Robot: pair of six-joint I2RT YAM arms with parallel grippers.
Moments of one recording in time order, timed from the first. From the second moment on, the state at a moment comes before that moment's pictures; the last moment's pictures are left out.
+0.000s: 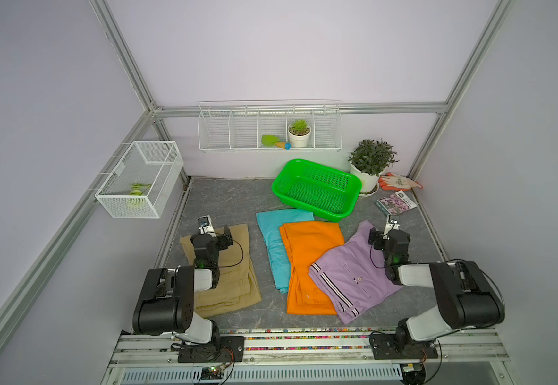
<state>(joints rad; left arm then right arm) 0.00 1.52 0.35 0.88 -0.08 -0.08 0.07 1.53 0.39 0.74 0.29 0.01</state>
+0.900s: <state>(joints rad) -0.08 0.89 0.57 0.17 -0.12 -0.62 0.08 1.06 0.59 0.20 0.23 0.22</state>
